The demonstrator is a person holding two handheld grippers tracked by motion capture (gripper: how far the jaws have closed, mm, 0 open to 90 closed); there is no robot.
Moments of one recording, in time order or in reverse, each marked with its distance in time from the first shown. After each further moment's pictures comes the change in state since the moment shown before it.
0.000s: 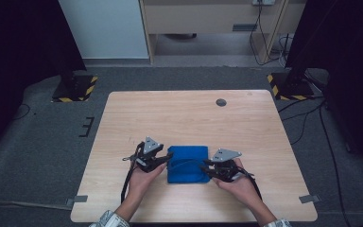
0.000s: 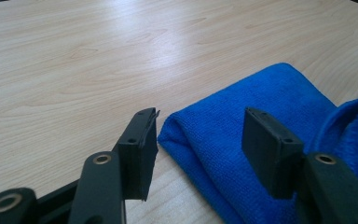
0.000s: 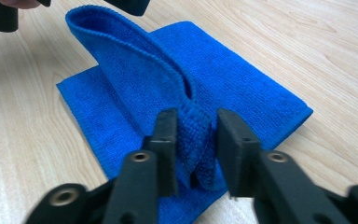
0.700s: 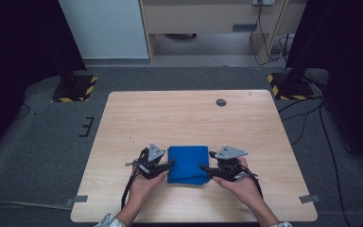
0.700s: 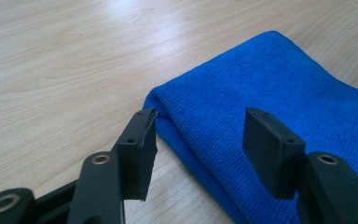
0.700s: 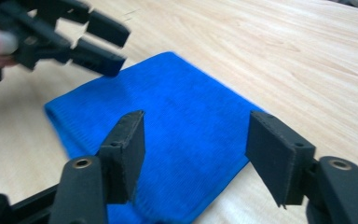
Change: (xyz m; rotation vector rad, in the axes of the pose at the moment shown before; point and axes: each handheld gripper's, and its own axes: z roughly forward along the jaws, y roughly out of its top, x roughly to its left) left arm -0.016 -0.011 -0.001 0.052 0.012 0.064; right arm 0.000 0.012 -0.014 -0.068 -0.075 0.059
